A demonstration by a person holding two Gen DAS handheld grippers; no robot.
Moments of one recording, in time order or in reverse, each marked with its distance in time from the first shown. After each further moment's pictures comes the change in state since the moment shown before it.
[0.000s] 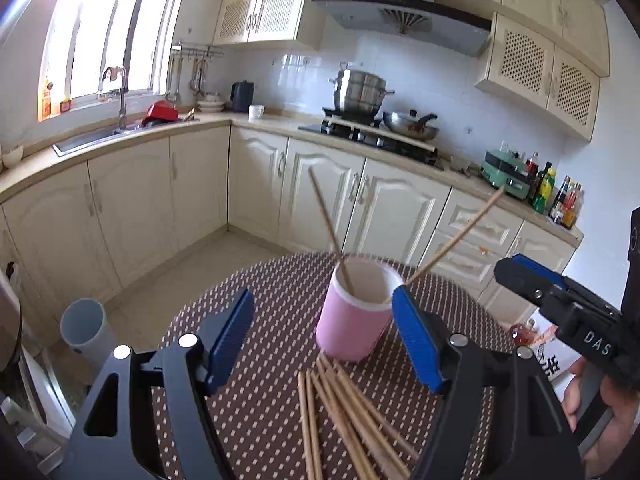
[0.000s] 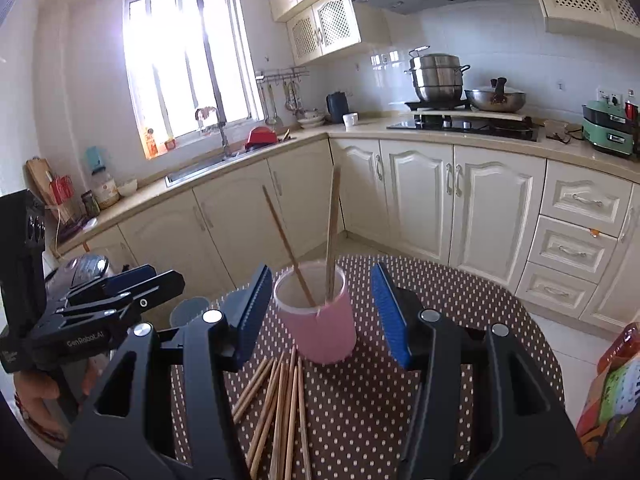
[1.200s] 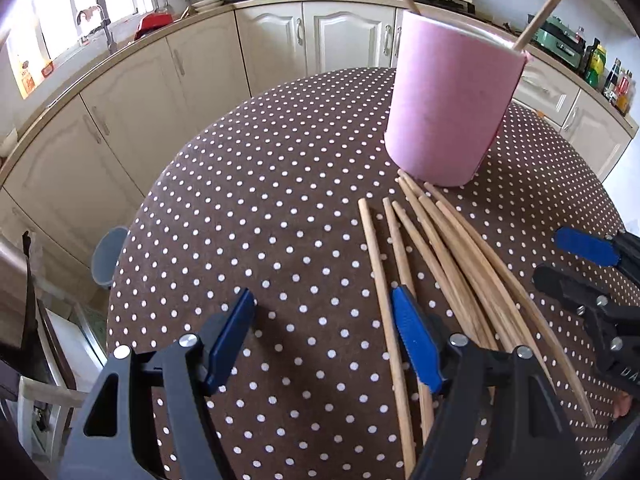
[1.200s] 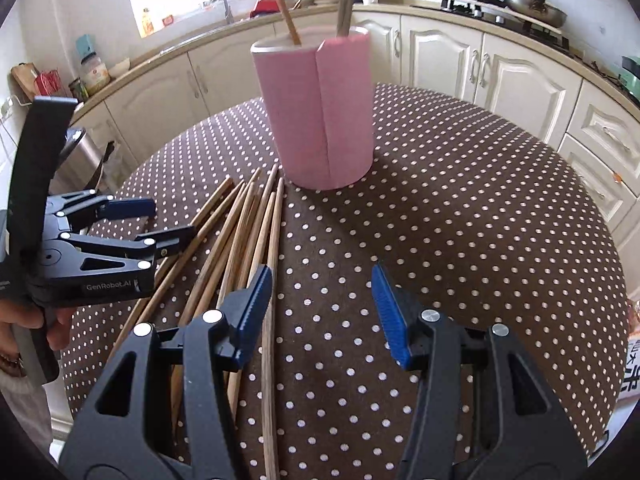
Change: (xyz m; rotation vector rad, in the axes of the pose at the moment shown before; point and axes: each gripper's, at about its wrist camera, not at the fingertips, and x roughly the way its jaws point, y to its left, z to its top) left arm 0.118 0.031 -0.100 0.124 0.450 0.171; right arm 0.096 0.000 -0.127 -0.096 0.436 0.005
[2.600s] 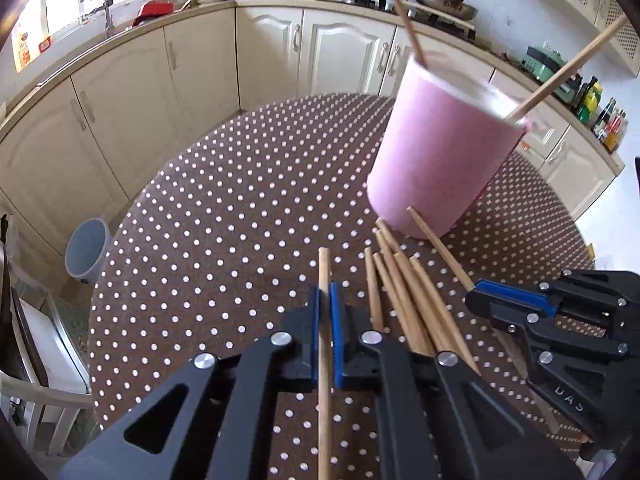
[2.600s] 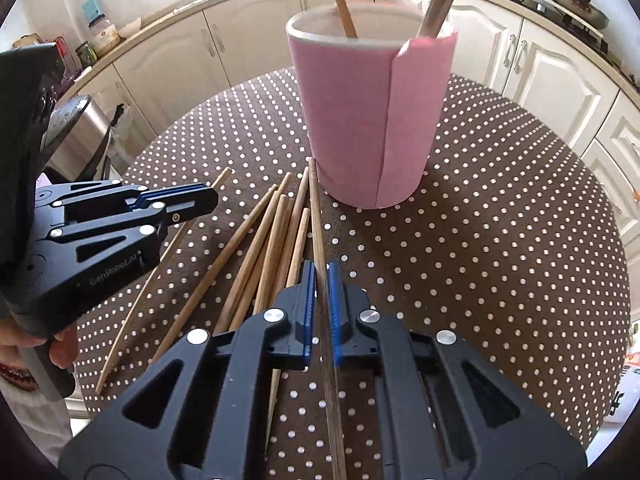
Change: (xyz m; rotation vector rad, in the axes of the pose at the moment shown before) left arm 0.000 -0.001 0.047 -0.094 -0.035 -0.111; right arm 0.032 0.034 0.050 -0.061 0.142 0.044
